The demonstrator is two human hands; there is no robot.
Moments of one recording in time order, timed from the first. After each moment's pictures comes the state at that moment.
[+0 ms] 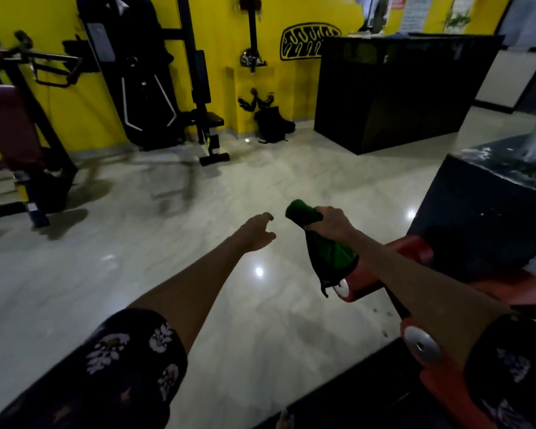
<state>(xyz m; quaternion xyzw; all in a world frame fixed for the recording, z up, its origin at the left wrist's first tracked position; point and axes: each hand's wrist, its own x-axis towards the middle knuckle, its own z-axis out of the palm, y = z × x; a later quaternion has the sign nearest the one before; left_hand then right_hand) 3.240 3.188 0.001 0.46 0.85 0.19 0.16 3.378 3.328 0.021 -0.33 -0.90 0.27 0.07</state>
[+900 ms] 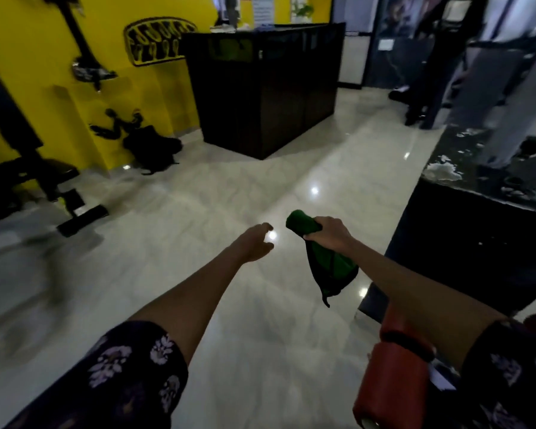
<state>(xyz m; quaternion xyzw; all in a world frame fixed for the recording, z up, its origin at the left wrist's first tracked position) 2.938 3.675 -0.030 0.64 0.73 0.13 0.20 3.128 3.738 -0.011 -0.54 -0.78 0.30 0.13</state>
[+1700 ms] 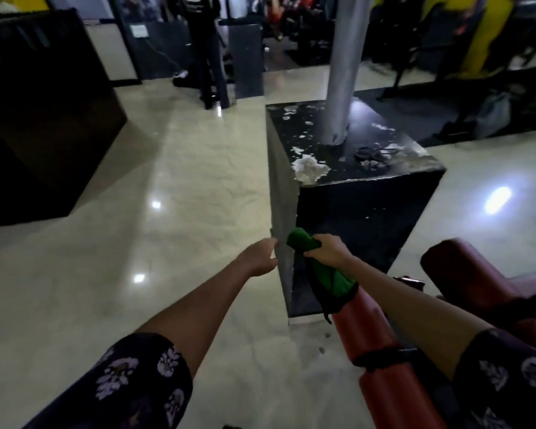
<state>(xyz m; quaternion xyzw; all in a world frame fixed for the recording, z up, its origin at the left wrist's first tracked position) 3.088 4.033 -0.082 0.89 0.39 -0.02 0.23 3.264 3.948 -0.084 -0.81 -0.48 0.29 0.19</state>
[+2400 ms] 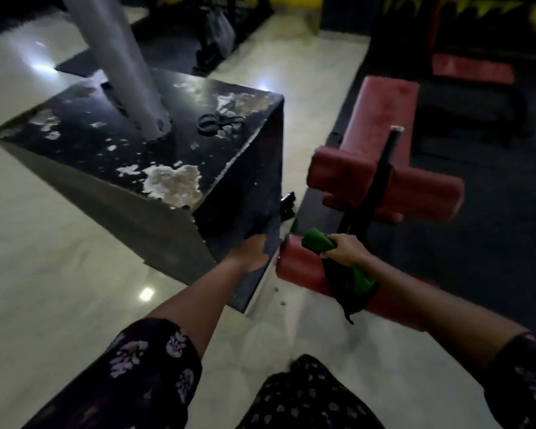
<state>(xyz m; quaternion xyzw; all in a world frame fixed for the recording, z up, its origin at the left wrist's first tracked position) 3.267 4.123 -0.155 0.95 -0.03 -0.21 0.22 3.293 3.885 -0.156 -0.94 -0.03 0.26 0.22</state>
